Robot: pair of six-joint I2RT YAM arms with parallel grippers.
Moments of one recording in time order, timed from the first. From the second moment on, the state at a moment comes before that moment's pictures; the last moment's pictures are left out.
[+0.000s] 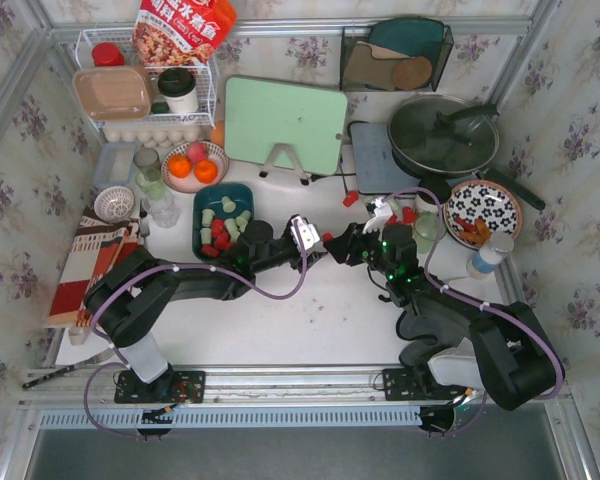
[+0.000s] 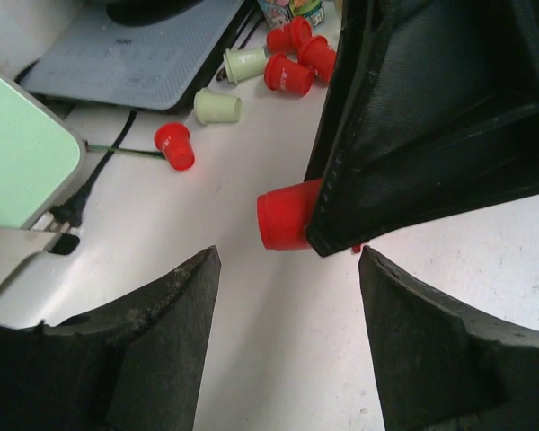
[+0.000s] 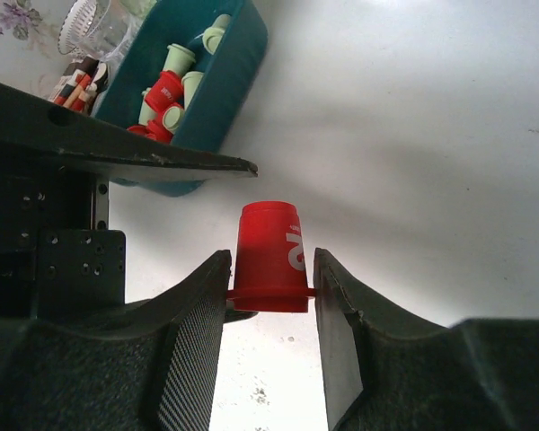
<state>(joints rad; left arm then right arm) -0.81 1.72 0.77 0.79 0.34 0.36 0.44 1.26 0.44 0.57 -0.28 0.48</state>
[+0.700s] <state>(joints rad) -0.87 1.74 0.82 0.78 0.31 0.45 0.44 1.24 0.41 0.64 -0.32 0.57</state>
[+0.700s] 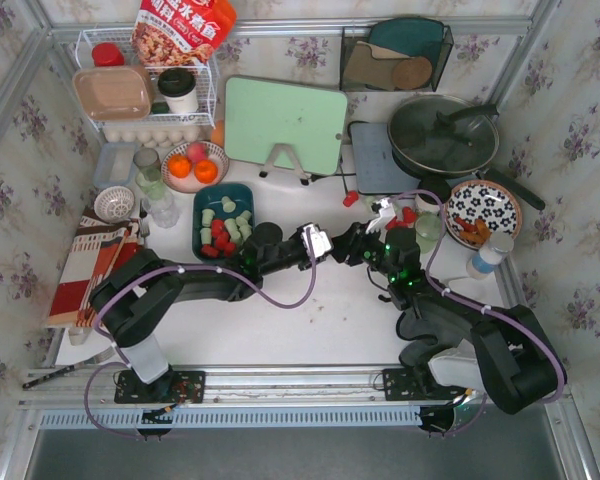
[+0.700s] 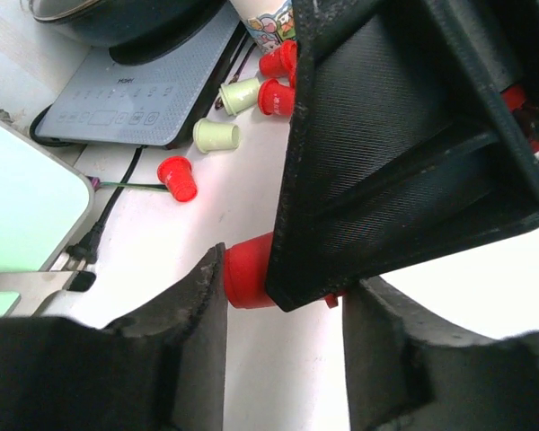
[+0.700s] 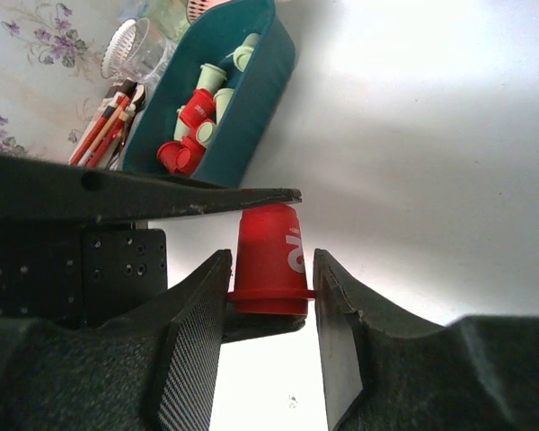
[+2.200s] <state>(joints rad) -0.43 1.54 0.90 -0.10 -0.28 -0.19 0.25 1.70 0.92 0.09 0.34 0.44</state>
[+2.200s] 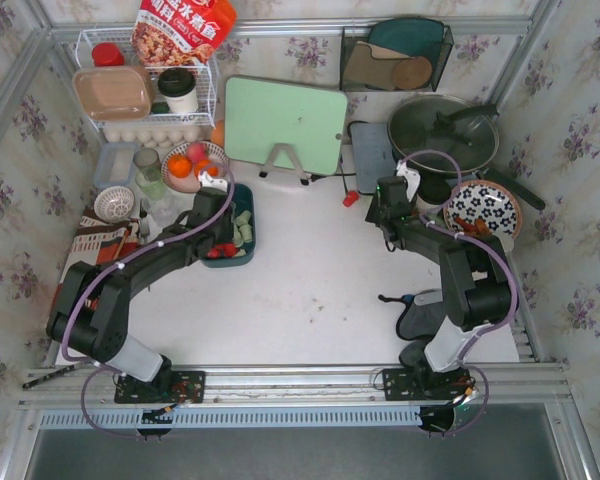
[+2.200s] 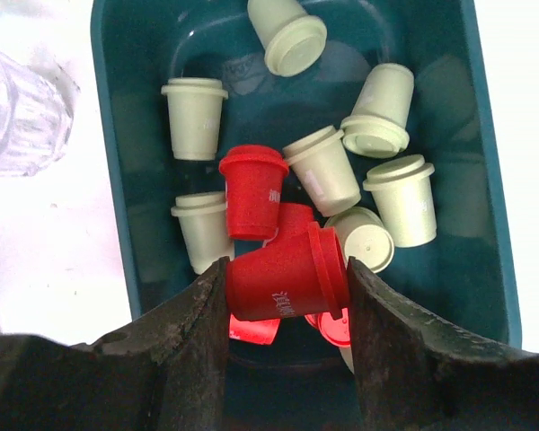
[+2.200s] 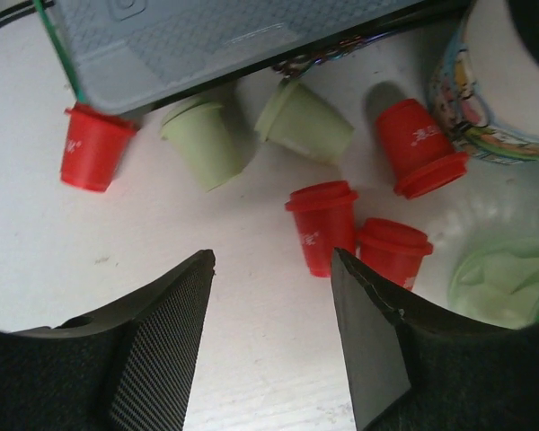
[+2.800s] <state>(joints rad) -0.41 1.44 0.85 -0.12 -0.28 -0.25 0.20 1.84 1.07 -0.05 0.39 0.52</state>
